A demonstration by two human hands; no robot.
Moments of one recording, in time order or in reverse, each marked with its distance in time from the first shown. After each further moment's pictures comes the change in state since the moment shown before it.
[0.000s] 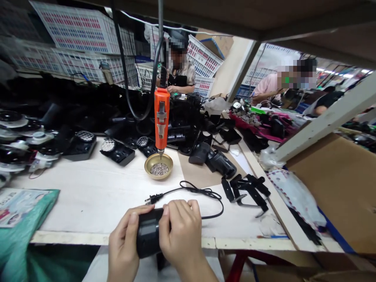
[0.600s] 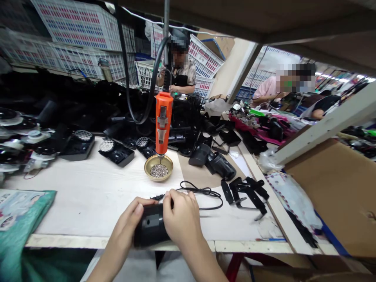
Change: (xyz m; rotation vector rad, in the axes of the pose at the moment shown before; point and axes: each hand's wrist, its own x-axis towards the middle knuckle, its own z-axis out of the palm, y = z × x) left_hand 0.036 0.008 -0.011 0.033 -0.332 -0.166; right_hand 0.033 0.009 0.008 -0.017 -0.281 0.355
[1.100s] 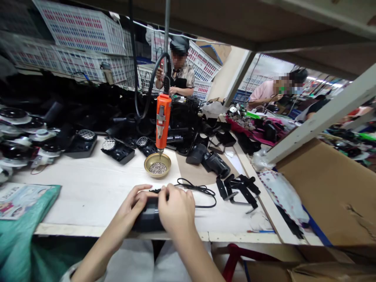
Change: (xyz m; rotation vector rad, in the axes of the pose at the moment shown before) left_hand 0.007 0.003 -0.007 -0.078 -0.015 -0.007; right_hand 0.003 -0.007 -0.011 0.127 0.041 0.148
